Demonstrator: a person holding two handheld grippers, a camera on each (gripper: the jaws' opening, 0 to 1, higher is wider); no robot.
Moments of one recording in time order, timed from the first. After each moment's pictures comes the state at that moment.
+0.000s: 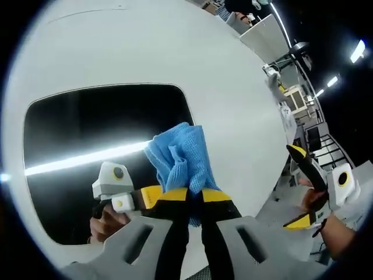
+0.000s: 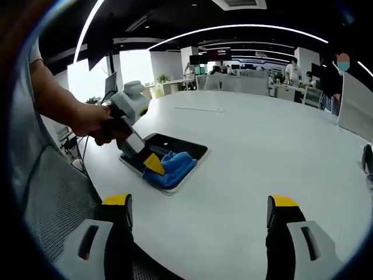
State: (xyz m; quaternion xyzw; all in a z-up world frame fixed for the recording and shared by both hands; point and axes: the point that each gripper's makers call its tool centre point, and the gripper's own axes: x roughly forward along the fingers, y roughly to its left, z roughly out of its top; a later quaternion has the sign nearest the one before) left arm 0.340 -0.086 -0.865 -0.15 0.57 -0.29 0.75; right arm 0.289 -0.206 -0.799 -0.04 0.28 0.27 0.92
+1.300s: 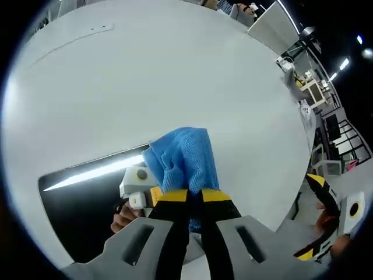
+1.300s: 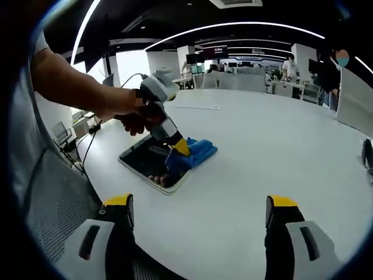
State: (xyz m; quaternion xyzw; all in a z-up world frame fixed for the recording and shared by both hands) left arm 0.418 -0.105 -0.864 -0.05 0.57 -0.27 0.78; right arm 0.290 -0.209 -0.802 -0.03 0.28 0.26 0.92
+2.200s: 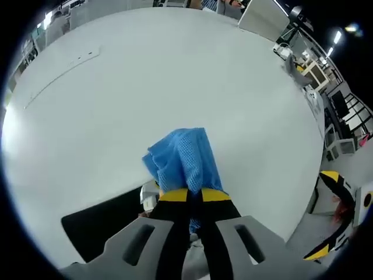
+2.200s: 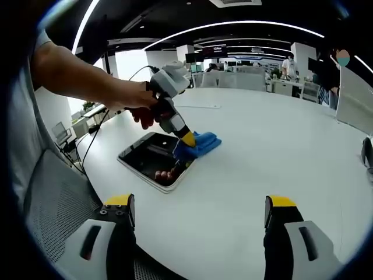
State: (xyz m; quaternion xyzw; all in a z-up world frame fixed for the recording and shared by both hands) left arm 0.445 -0.097 -0.864 0.02 0.56 -0.27 0.78; right arm 0.290 -0.212 -0.804 -0.03 0.29 0.26 0.92
